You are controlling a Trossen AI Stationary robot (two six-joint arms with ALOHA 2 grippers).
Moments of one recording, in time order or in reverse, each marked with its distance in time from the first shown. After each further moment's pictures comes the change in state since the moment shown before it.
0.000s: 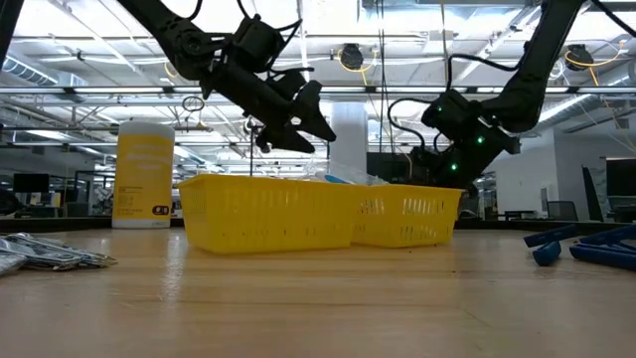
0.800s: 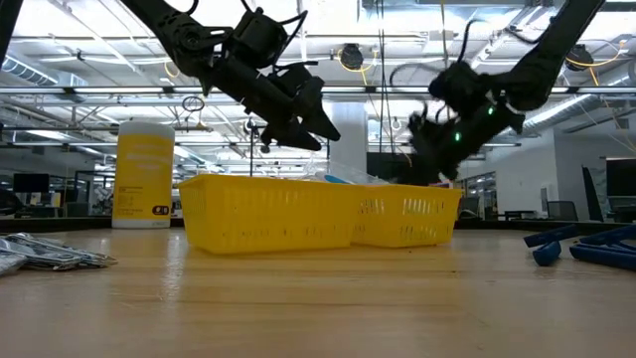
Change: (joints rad) left arm -0.056 0.000 0.000 -0.009 -0.002 0.061; right arm 0.045 -0.195 0.000 -0.043 -0.327 -0.074
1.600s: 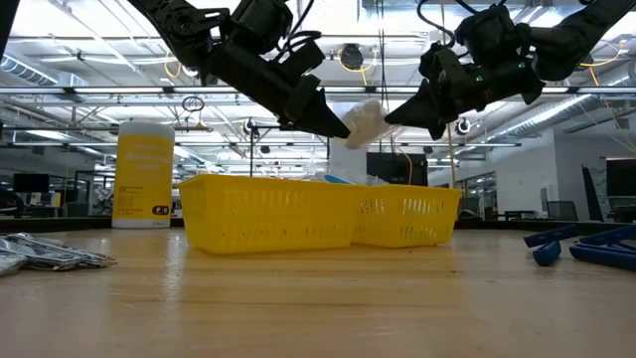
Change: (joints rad) left arm -0.122 0.000 0.000 0.000 -0.016 0.353; right arm 0.119 -0.264 -0.035 0.042 -0.246 0.055
